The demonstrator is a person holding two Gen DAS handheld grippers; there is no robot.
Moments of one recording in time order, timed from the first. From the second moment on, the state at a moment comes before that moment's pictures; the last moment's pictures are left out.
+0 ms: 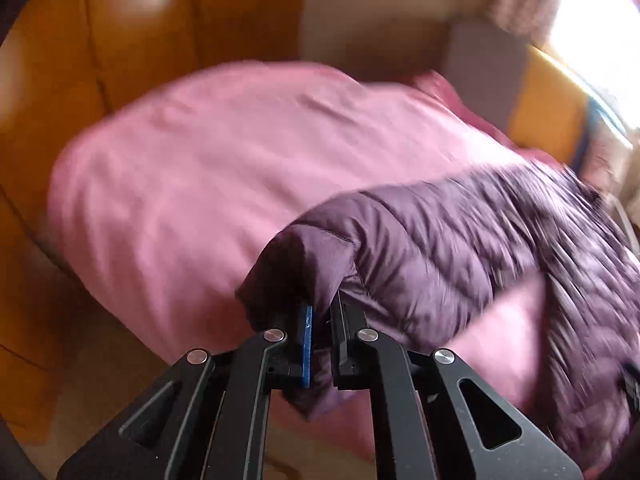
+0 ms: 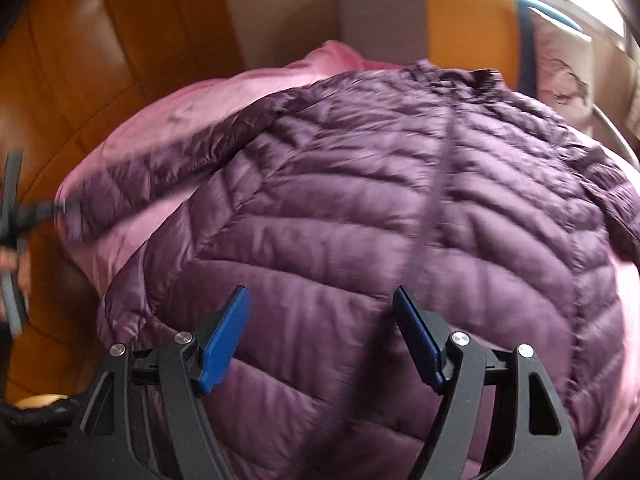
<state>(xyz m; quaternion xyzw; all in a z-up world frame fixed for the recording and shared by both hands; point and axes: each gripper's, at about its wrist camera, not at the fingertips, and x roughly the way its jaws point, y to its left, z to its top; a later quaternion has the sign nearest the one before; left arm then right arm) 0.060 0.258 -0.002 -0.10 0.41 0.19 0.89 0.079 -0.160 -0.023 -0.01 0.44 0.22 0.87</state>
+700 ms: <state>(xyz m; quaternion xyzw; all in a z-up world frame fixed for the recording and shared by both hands) 0.118 0.343 -0.015 -0.09 0.38 0.34 0.85 0.083 -0.157 -0.032 0.00 0.46 0.26 0.85</state>
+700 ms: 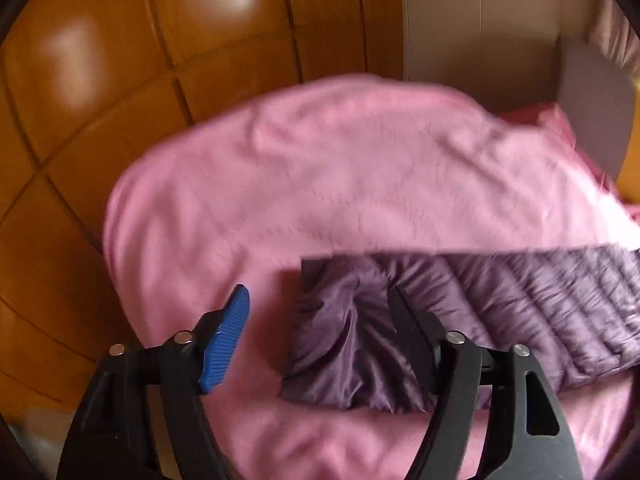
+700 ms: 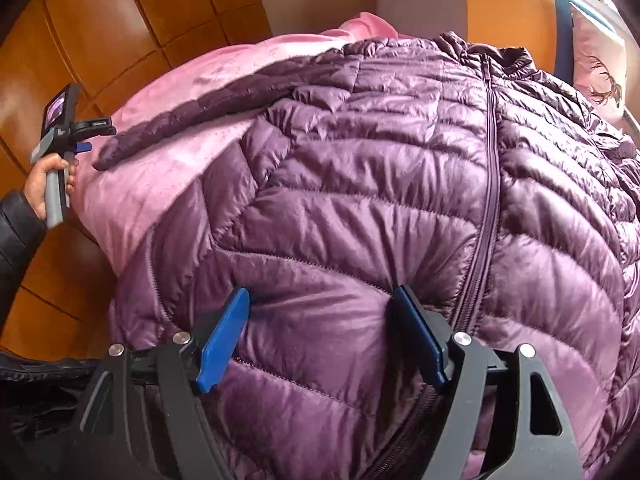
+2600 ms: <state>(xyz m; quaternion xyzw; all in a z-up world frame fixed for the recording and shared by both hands) 0.117 0.029 -0.067 -0.04 0.48 -0.08 0.87 0.114 -0.696 -0.068 0.40 0.34 -0.35 0.78</state>
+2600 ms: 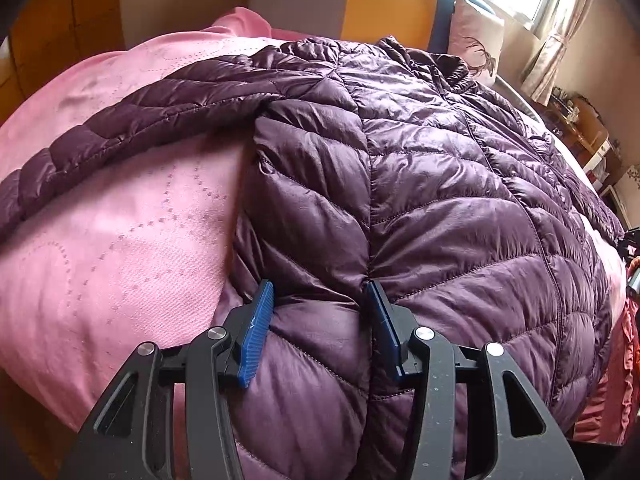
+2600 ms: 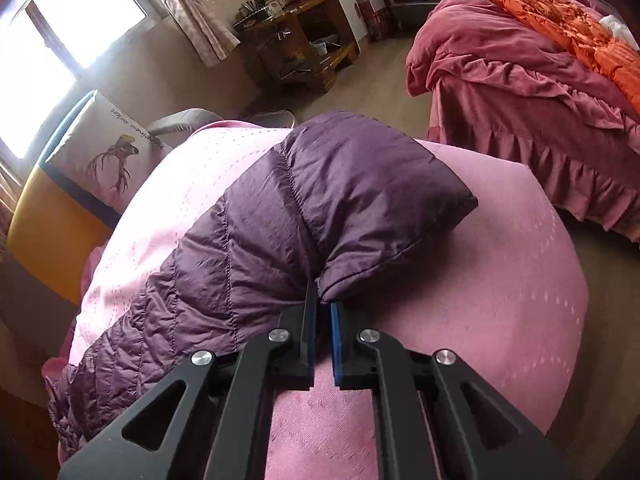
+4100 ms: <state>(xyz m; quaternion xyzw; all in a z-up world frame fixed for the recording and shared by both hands) 0.221 -0.009 -0.016 -0.13 0.44 -0.20 0.87 0.213 -0.307 -0.011 0.24 0.37 0.13 0.89</state>
